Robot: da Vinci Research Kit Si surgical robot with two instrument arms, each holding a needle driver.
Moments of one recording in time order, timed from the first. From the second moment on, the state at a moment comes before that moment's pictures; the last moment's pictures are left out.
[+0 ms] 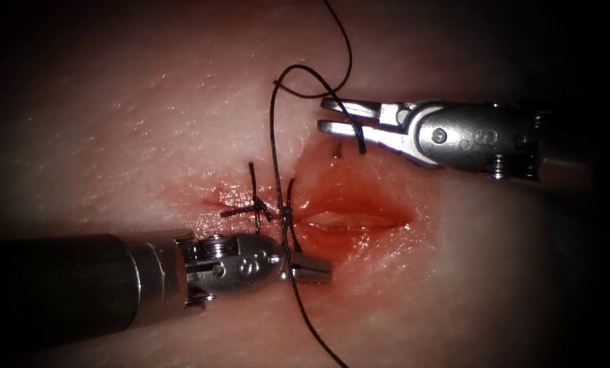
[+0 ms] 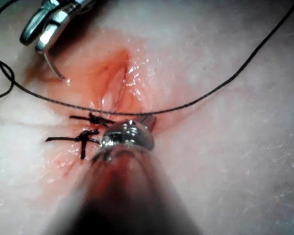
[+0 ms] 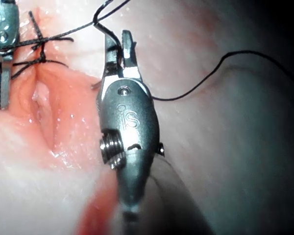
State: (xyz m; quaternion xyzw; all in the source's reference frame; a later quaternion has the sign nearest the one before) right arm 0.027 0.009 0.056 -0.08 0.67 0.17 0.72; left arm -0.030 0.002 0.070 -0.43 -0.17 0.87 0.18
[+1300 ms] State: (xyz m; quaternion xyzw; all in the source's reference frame) right arm 0.029 0.011 0.055 -0.12 0.68 0.08 0.71; left arm -0.030 0.001 0.070 -0.43 -0.17 0.87 0.18
